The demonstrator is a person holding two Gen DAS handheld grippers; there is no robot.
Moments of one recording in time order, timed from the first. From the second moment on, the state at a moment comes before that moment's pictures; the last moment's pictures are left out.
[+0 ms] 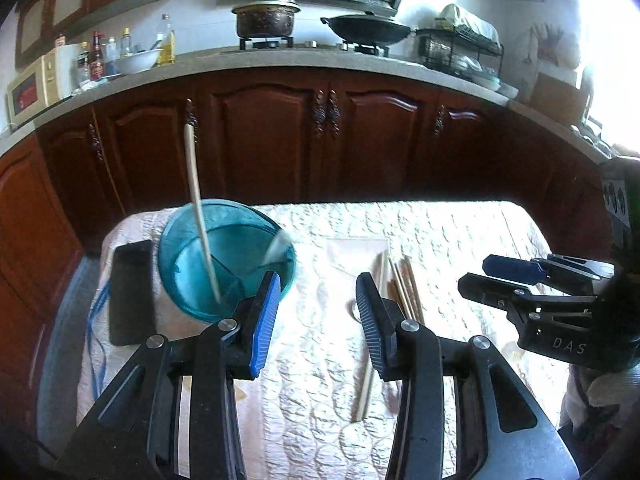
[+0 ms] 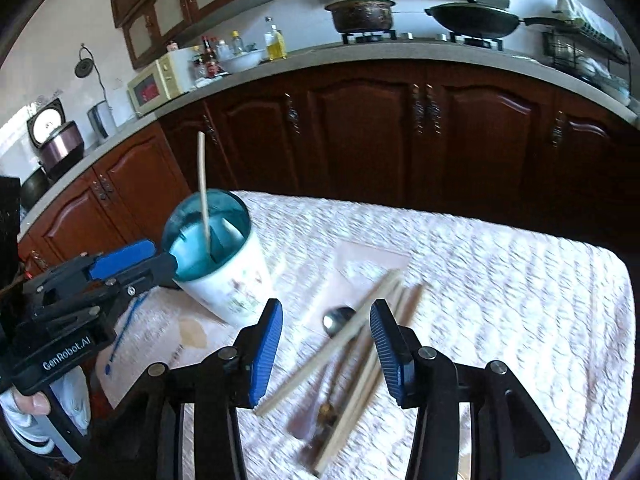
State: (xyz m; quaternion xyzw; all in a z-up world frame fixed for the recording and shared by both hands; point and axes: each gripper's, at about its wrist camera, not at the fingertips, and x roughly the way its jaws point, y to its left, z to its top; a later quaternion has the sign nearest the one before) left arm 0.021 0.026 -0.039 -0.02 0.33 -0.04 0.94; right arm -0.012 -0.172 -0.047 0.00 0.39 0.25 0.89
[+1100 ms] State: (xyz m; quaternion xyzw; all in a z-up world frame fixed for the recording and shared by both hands) left arm 0.079 -0.015 -0.180 -0.04 0.50 -0.15 0.85; right arm 0.056 -0.188 -0.180 0.14 0.54 0.22 0.80
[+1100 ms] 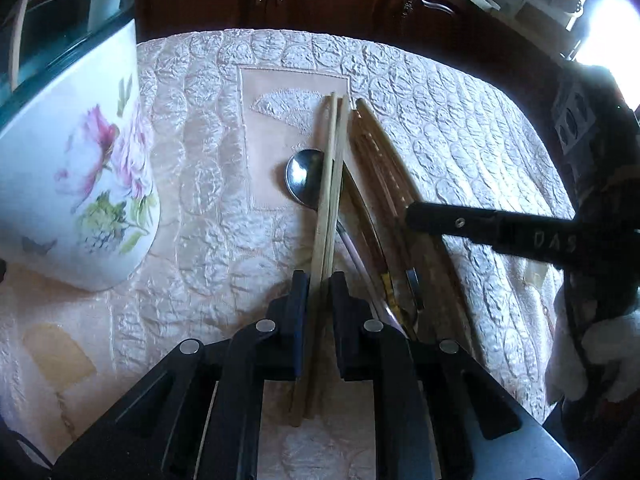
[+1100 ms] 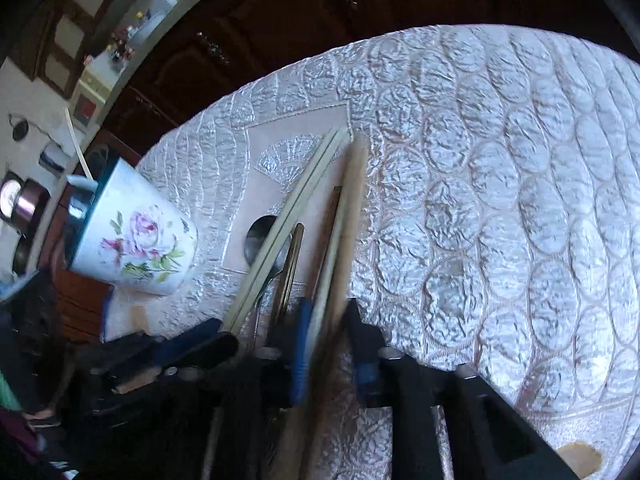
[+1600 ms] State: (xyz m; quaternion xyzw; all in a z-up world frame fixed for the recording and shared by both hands) left arm -0.012 0.039 -0.162 -0.04 0.54 -0.18 0.82; right arm -0.022 -0.260 -0.181 0.14 0.58 0.20 0.78
